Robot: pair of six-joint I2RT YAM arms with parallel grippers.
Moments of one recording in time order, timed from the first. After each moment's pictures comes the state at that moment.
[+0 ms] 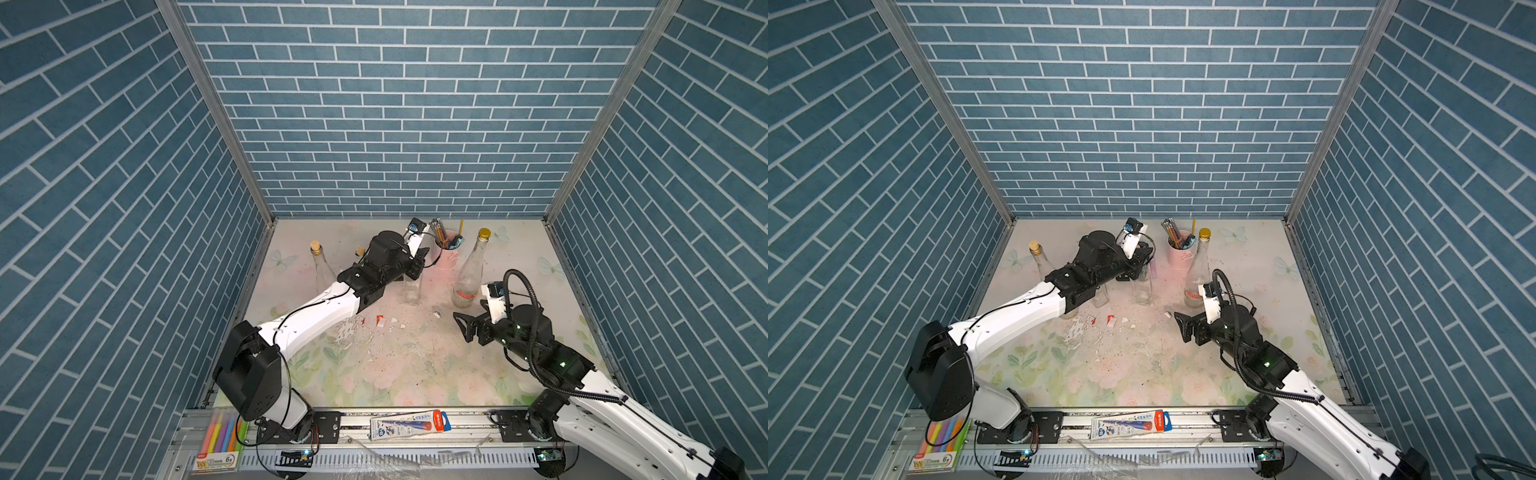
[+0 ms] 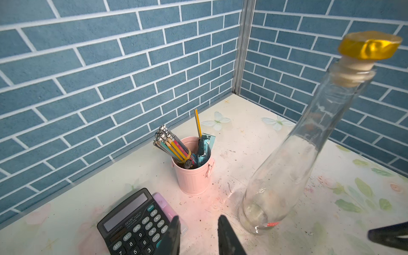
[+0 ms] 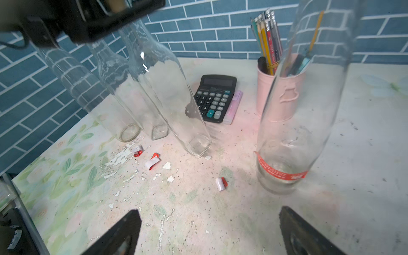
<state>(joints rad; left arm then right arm) -0.71 1.53 1.21 0.01 0.00 0.03 0.71 0.65 0.54 -0.27 0.02 0.27</state>
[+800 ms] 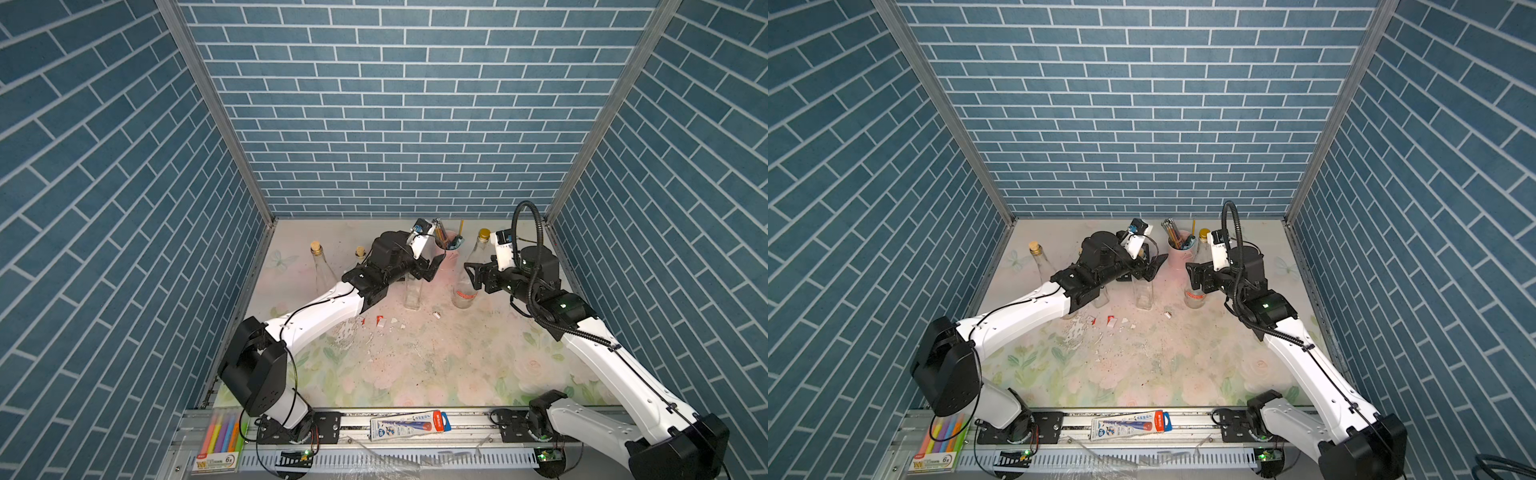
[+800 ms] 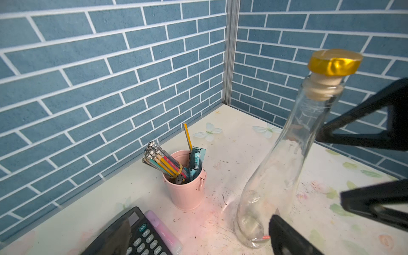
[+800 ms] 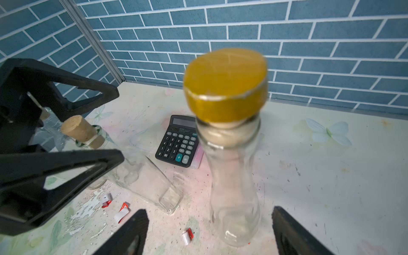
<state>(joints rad) -0.72 1.55 1.20 0.09 0.06 0.06 0.44 1.07 0.96 -0.31 -0.12 0.11</state>
